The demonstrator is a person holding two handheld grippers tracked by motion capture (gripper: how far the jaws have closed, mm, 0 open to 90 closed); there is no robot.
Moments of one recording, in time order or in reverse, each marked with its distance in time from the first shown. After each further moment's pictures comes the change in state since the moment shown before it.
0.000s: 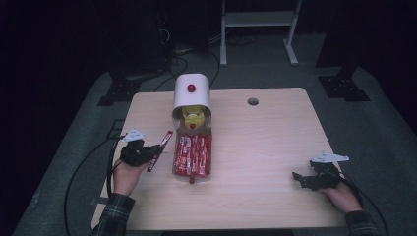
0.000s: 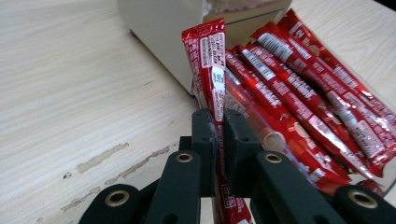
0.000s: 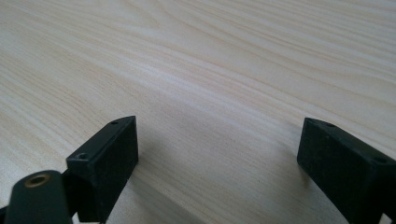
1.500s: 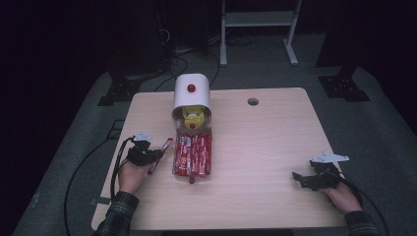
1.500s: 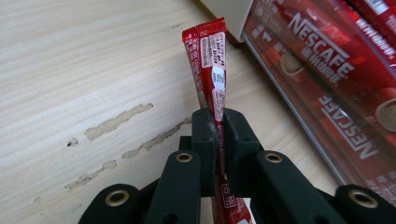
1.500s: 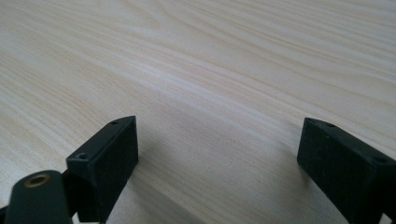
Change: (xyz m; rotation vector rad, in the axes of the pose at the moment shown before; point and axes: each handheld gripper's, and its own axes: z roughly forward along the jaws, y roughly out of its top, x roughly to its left) left arm 0.021 -0.019 0.040 0.165 0.066 -0.022; right arm 0.000 0.000 0.000 0.000 0.000 0.000
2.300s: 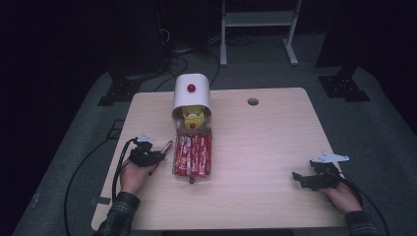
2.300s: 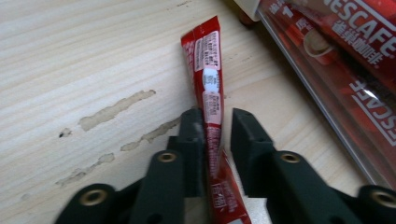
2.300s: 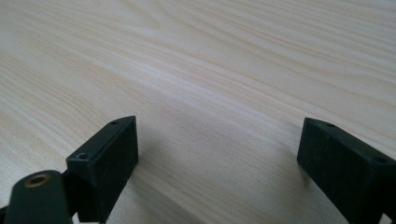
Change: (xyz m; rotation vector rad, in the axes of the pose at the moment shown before) left arm 0.002 -0.004 0.009 0.028 0.012 -0.009; right arm 0.000 0.000 0.000 -0.001 0.000 -0.001
